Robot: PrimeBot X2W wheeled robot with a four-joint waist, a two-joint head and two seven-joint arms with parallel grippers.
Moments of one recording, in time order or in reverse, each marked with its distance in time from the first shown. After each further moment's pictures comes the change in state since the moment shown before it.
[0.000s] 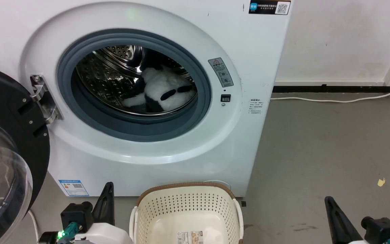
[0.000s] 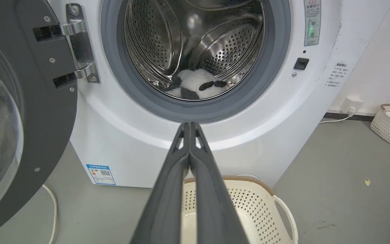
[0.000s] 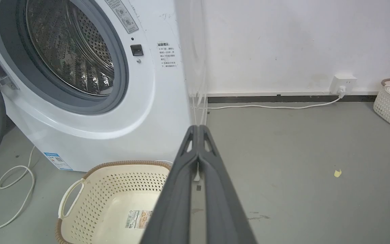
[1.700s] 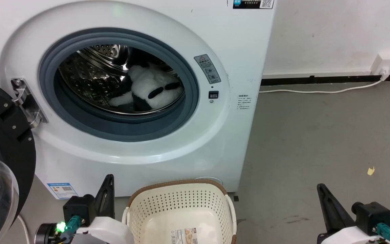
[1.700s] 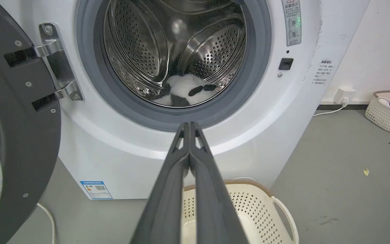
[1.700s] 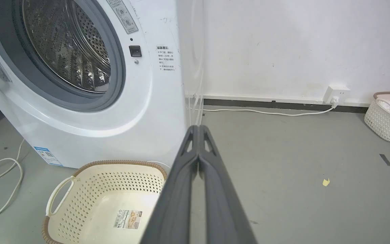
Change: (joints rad) left arm 0.000 -0.065 0.082 -0.061 0.138 -0.051 0.062; right arm -0.060 0.000 0.019 -0.020 -0.069 0.000 0.052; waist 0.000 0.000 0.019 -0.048
